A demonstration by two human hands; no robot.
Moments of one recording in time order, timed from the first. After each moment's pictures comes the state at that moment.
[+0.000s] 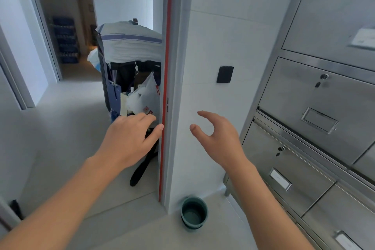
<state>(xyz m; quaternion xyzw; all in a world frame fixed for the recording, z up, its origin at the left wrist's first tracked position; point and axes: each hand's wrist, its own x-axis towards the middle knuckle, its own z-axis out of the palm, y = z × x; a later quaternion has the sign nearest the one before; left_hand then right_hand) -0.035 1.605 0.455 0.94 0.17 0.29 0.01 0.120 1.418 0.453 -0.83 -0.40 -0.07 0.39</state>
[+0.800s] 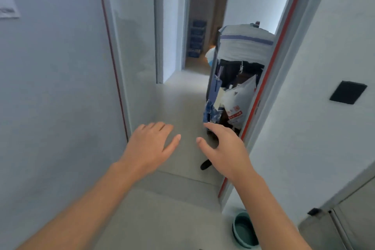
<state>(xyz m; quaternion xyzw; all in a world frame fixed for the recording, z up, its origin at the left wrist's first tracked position) -0.176 1.514 0.423 0.86 0.48 0.19 -0.05 0.035 1.458 0.419 -0.68 -0.66 0.05 0.32</state>
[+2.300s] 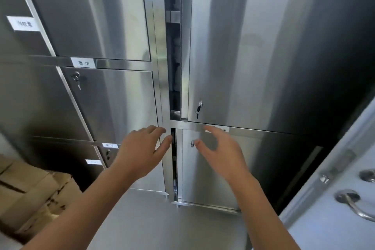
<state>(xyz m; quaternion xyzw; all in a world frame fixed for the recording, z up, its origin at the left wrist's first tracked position) -0.867 0.932 0.407 0.27 0.94 0.13 -0.14 -0.801 1.155 0.380 -0.10 -0.91 0.37 0.19</state>
